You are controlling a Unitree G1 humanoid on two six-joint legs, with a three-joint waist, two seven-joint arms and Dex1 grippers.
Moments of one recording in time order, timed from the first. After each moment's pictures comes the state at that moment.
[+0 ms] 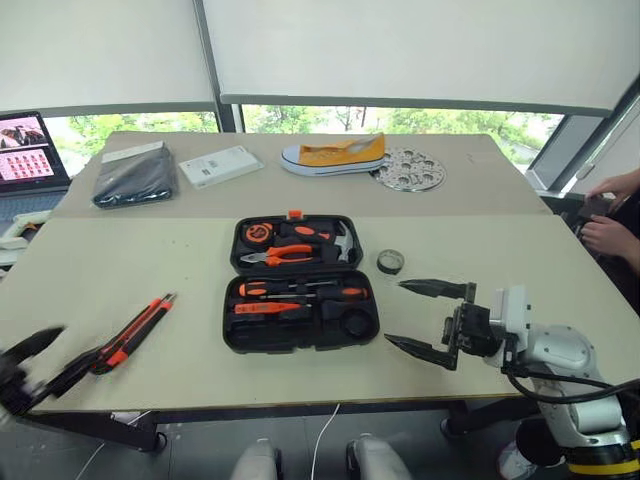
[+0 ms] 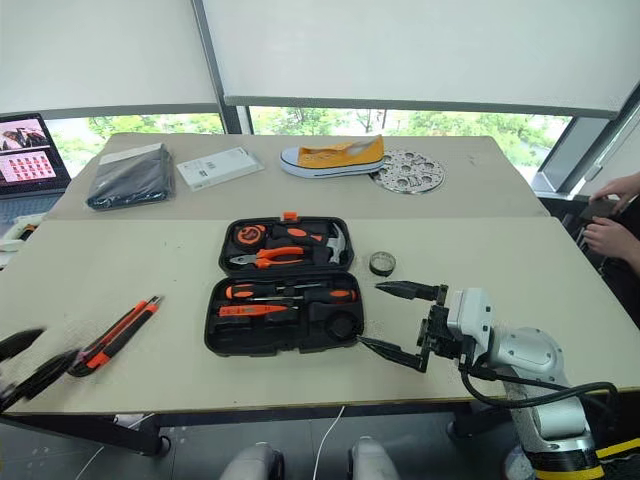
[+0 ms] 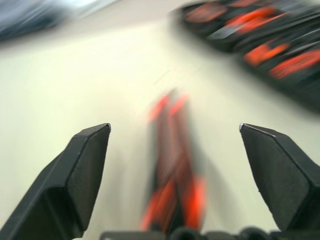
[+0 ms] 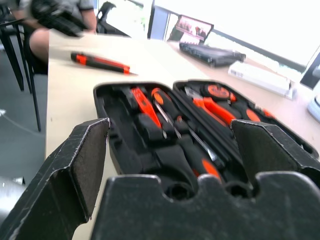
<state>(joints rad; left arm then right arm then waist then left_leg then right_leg) 0.43 0.72 0.84 0.19 -0.55 0.12 -1.10 -0.07 -0.59 -0.08 -0.28 0.52 -0.03 1.11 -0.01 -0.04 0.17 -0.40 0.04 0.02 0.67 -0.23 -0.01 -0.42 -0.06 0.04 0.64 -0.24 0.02</state>
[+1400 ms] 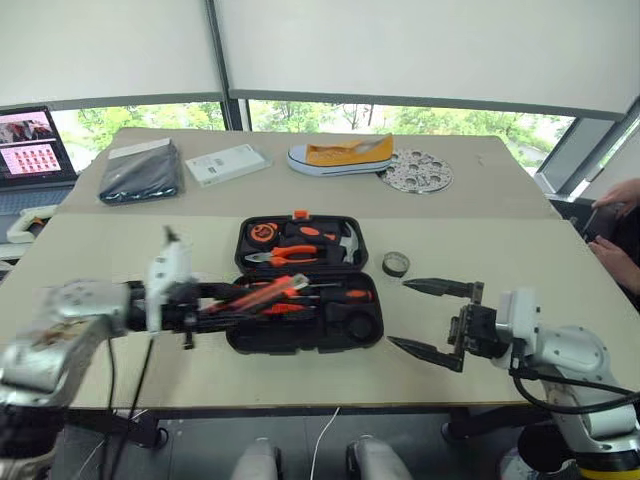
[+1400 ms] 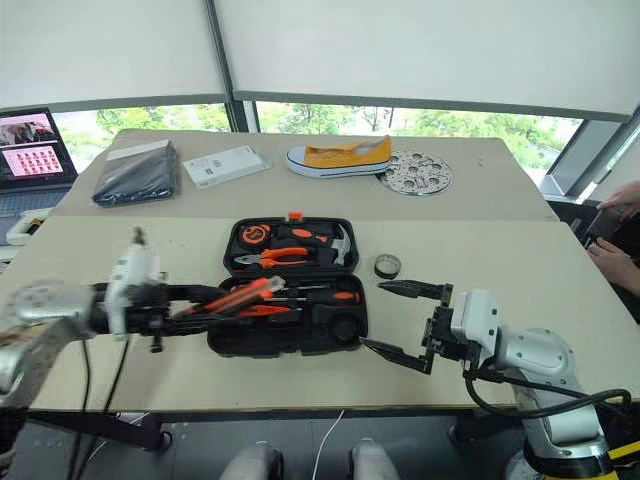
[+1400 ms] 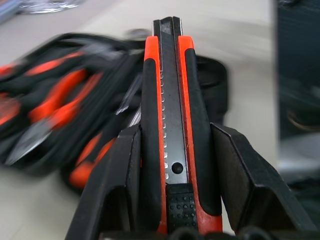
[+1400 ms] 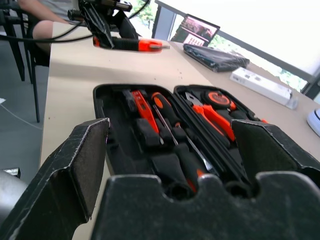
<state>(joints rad) -0.27 0.90 0.03 -0.30 -0.52 0.50 -1.17 -0.02 -0.67 -0.11 -0.35 0.51 -0.02 1.08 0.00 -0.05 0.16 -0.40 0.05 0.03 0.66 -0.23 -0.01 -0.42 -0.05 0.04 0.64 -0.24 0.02</state>
